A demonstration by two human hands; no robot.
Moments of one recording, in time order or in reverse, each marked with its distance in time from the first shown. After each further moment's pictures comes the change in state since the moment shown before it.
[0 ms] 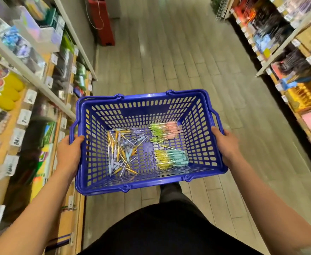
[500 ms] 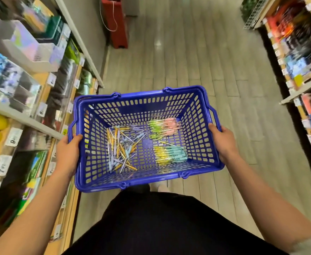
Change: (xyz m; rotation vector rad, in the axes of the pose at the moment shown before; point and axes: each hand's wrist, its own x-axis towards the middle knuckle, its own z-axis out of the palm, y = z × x) left_hand 0.226 0.136 0.122 -0.106 0.143 -0.127; right_hand 0.265 -0.197 0.124 -0.123 -0.110 -0.028
